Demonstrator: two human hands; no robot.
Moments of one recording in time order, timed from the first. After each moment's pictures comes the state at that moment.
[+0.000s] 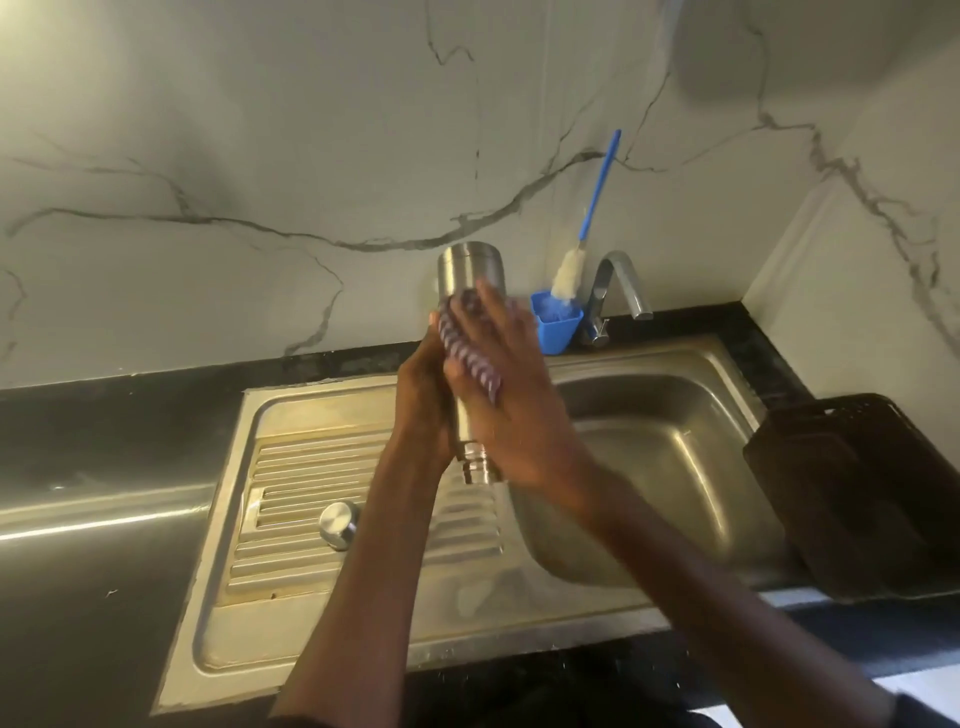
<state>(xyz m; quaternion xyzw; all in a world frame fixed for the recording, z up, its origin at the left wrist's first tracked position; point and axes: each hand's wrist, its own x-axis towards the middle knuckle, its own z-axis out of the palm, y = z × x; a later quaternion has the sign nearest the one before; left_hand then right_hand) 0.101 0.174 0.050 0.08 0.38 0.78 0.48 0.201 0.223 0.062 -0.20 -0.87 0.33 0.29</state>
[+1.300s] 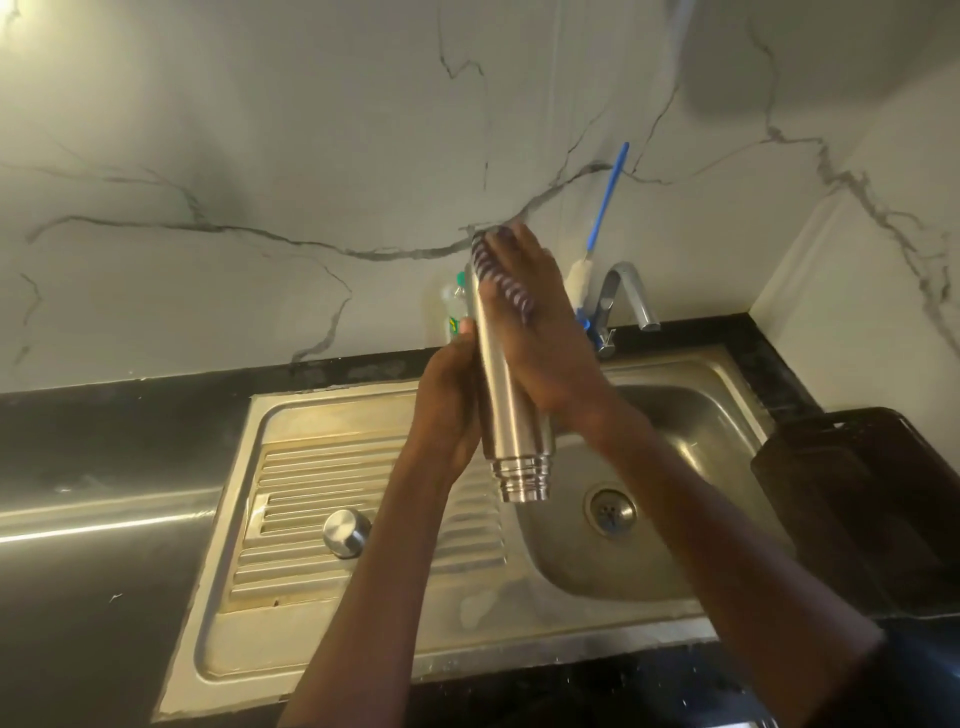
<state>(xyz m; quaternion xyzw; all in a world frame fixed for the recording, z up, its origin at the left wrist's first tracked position) 0.108 0.180 0.053 0.14 0.41 0.78 0.45 0.179 0.272 0.098 -0.24 -0.82 0.42 0.31</state>
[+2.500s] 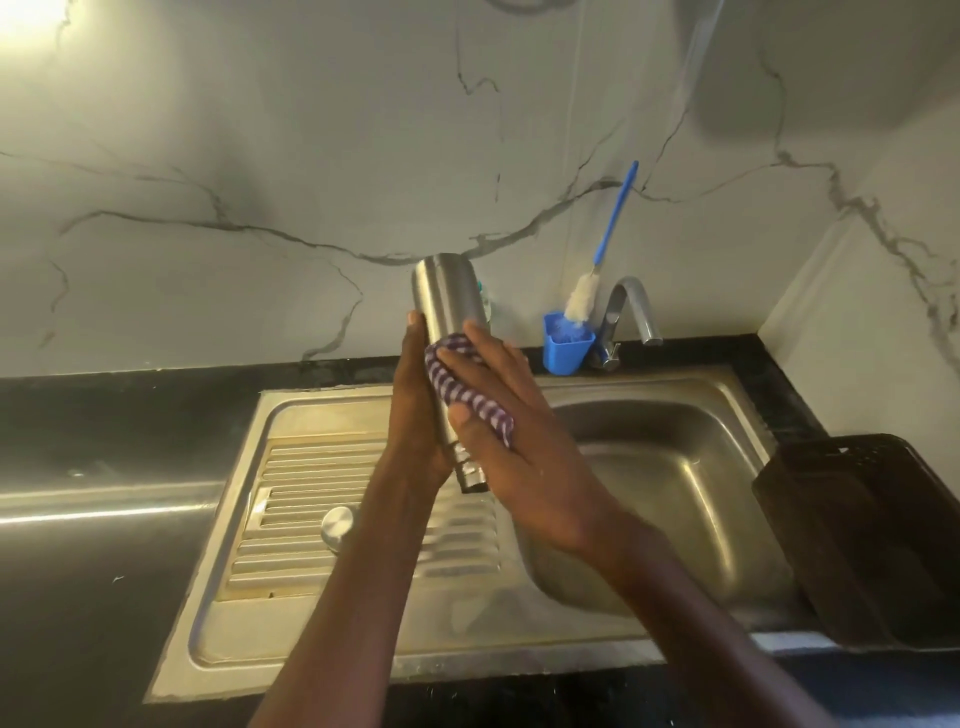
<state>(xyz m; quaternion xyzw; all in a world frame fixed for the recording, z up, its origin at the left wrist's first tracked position) 0.103 0.163 0.059 0.11 0.34 0.79 0.49 0.237 0.205 0.087 -0.13 -0.85 0.45 0.23</state>
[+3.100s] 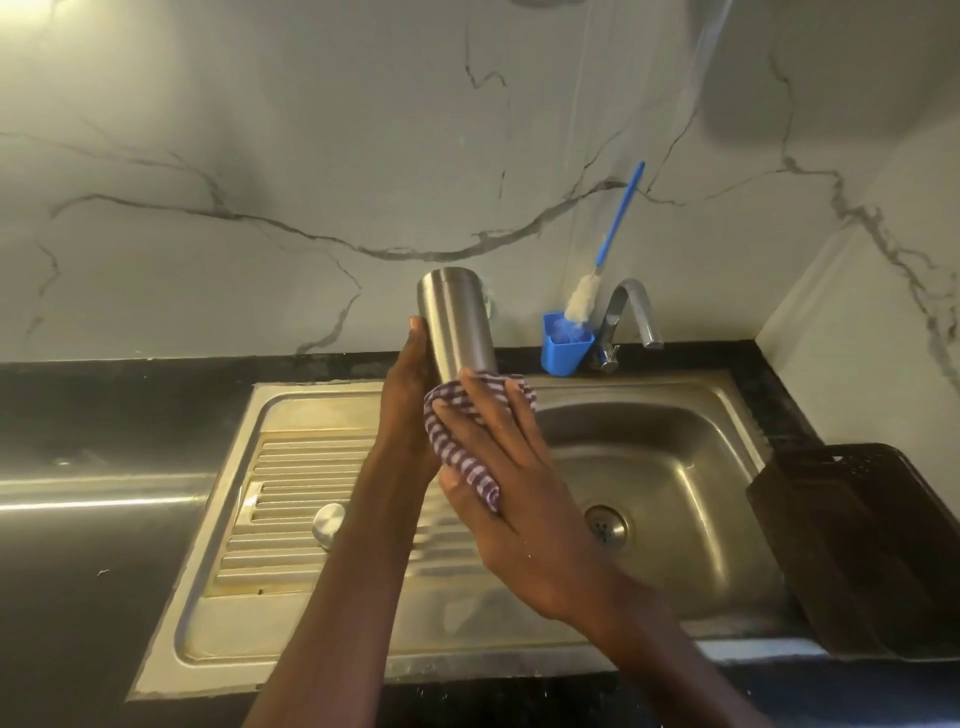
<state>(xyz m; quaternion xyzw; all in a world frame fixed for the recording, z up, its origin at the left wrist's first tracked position) 0.099 0.154 0.069 0.07 0.42 0.79 0.45 0.260 0.184 0.063 -0.13 -0.91 0.33 0.21</state>
